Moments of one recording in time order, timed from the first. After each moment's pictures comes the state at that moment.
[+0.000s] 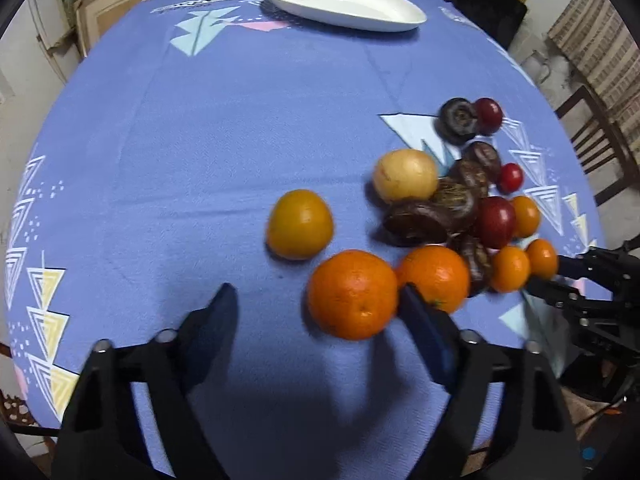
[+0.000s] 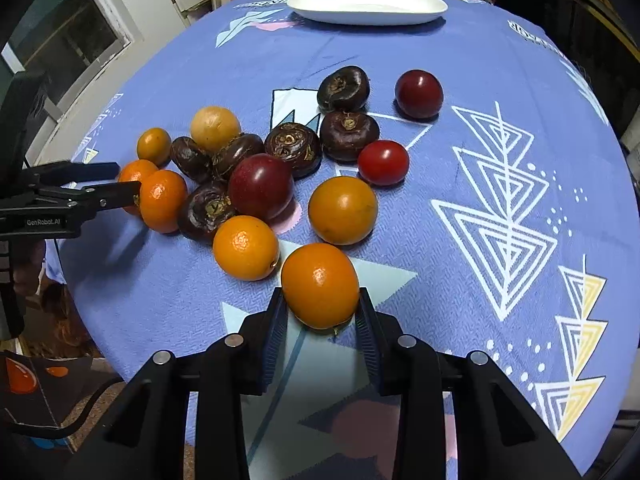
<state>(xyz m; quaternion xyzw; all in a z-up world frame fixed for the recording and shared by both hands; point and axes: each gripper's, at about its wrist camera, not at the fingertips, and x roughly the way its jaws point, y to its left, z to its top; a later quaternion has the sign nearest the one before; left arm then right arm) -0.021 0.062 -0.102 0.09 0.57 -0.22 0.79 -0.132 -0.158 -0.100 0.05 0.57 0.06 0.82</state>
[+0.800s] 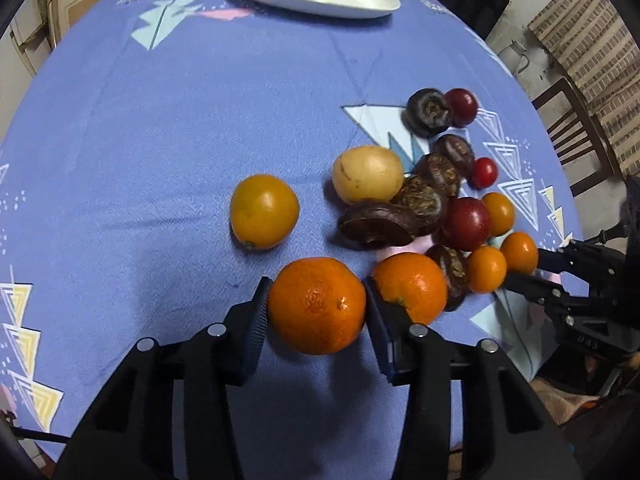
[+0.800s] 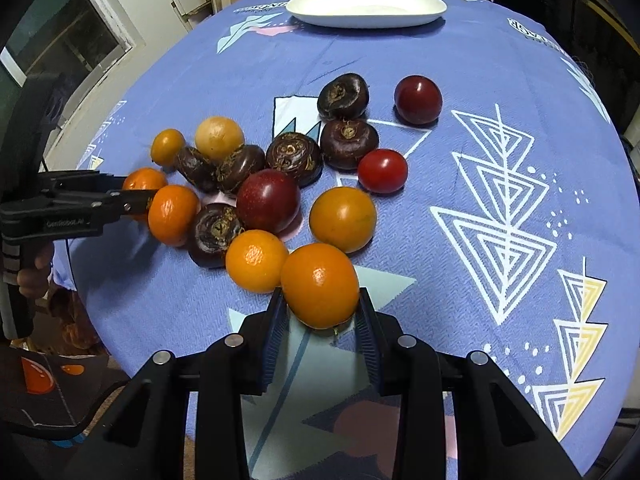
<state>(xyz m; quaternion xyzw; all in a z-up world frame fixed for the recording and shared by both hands) -0.015 0.039 -0.105 0.08 0.59 -0.27 0.76 -0.127 -0.161 -0.093 0.07 0.56 0.07 0.82</state>
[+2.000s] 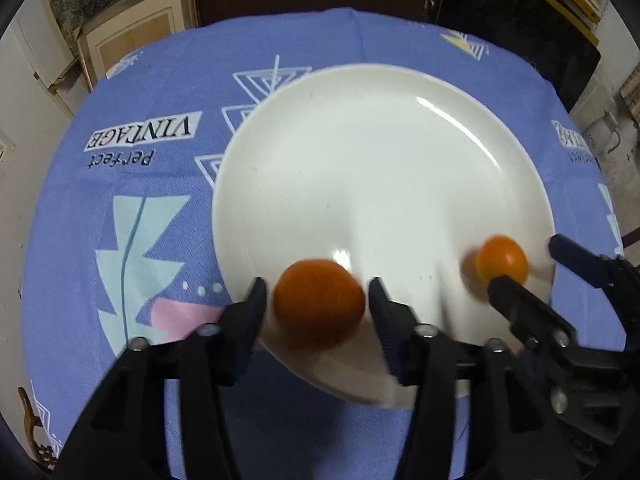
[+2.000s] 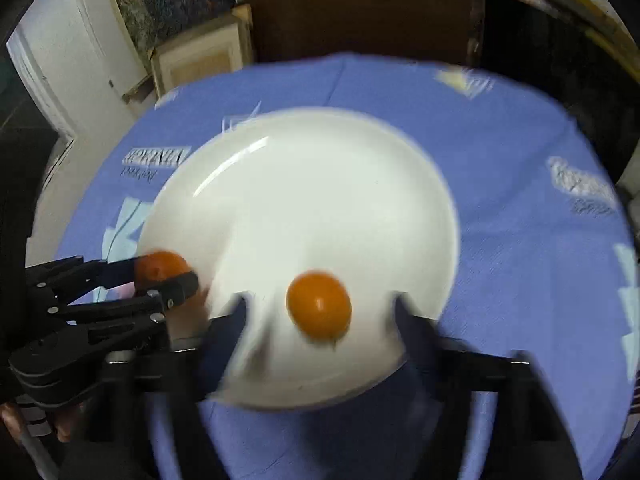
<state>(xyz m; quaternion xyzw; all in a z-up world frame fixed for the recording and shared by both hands) 0.283 -0.096 -0.083 0.09 0.56 -0.13 0.82 0.206 -0.240 -0.066 0.08 0.48 0.01 0.87</state>
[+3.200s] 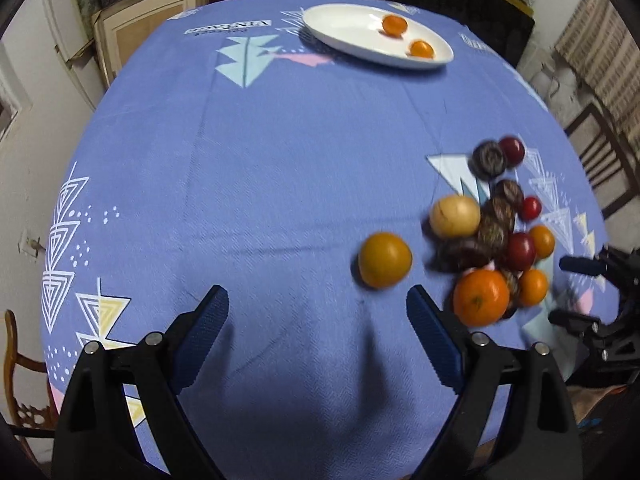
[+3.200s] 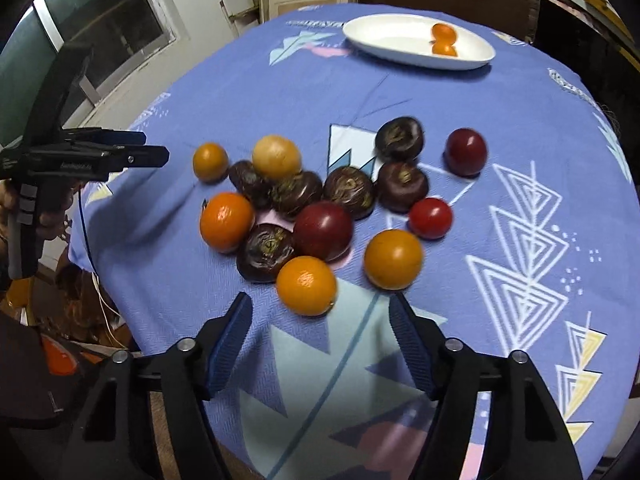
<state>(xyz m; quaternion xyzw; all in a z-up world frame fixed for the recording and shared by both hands) 0.002 0.097 -0.080 0.11 0.54 -0.20 0.81 -0.124 -0.135 -0.080 0.02 0.54 0.13 0.83</state>
